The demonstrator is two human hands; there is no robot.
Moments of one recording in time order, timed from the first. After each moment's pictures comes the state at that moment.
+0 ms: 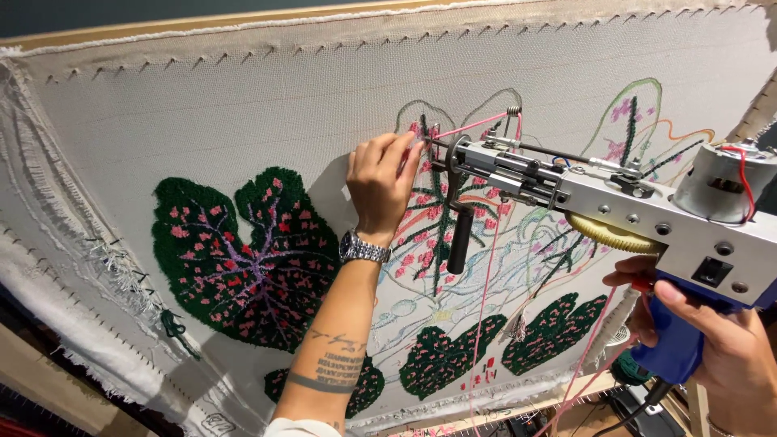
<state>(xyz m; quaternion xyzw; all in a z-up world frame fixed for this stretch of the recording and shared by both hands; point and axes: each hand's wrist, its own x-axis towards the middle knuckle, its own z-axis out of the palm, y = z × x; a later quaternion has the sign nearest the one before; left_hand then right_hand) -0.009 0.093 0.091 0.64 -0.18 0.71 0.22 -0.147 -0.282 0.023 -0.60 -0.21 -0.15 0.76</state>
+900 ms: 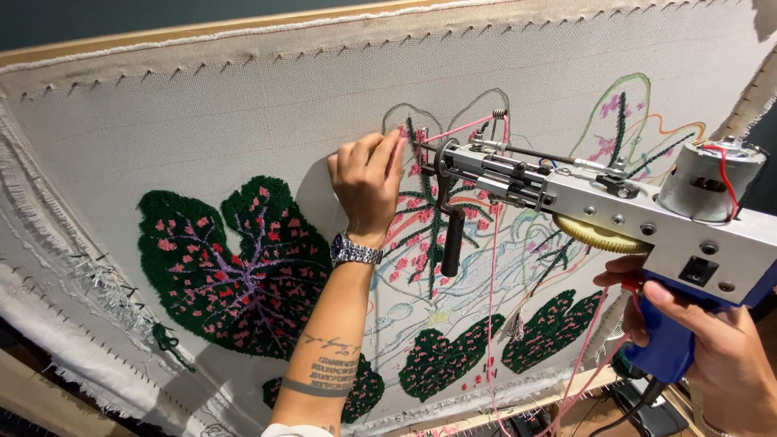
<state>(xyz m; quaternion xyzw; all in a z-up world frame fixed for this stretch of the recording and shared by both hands) 0.001 0.092 0.093 0.66 -0.15 0.72 0.16 -0.145 -0.287 0.014 -0.62 -0.12 -0.15 0.76</state>
